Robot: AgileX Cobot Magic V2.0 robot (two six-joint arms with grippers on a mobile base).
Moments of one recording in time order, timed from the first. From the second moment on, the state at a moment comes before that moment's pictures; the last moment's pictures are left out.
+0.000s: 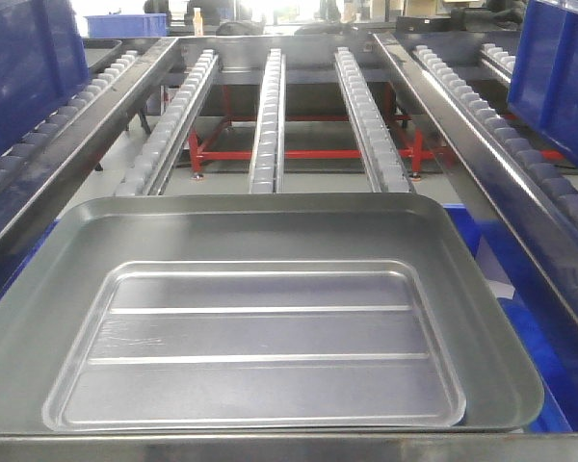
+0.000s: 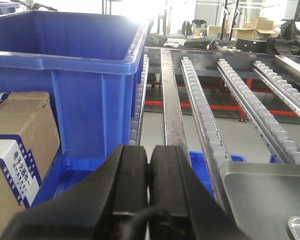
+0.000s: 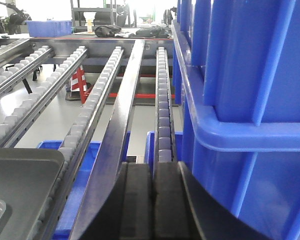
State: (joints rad) left arm -0.05 -0.01 0.03 0.00 -0.06 0.00; right arm -0.01 -0.01 0.03 -0.09 0.00 0.12
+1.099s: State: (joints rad) left arm -0.05 0.91 -0.56 -0.29 0.75 0.00; right arm -0.01 0.94 -0.48 0.16 0.78 0.11
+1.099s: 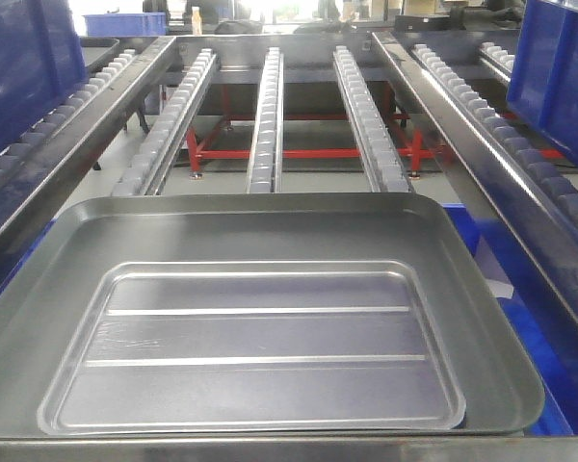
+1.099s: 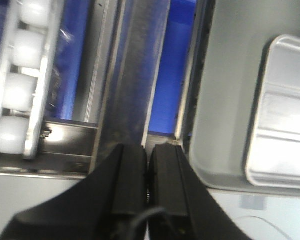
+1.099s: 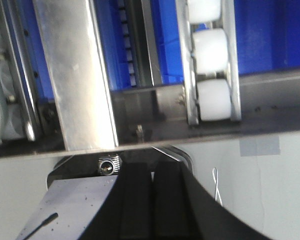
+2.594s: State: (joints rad) left arm -0.67 1.52 -0.93 0.21 0.70 -0.81; right arm 0.63 1.53 -0.90 -0.14 0.66 0.77
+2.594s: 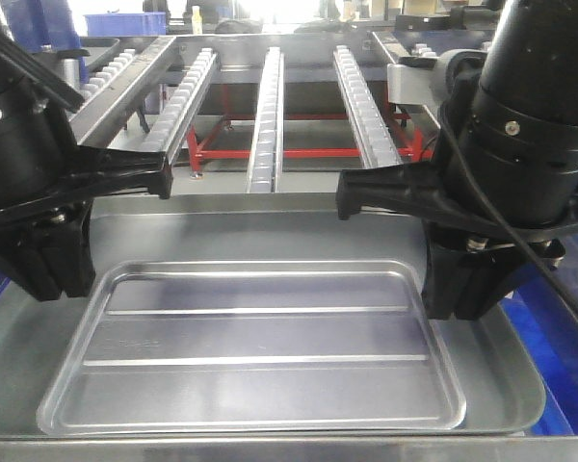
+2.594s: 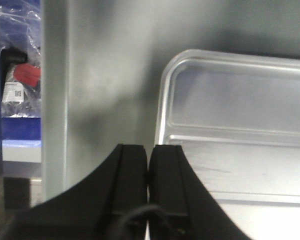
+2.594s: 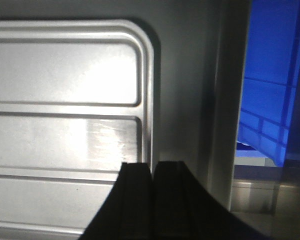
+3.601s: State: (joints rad) left arm -0.76 1.52 -0.86 0.27 0.69 -0.90; right arm 0.64 1.53 -0.86 -0.15 0.62 0.78
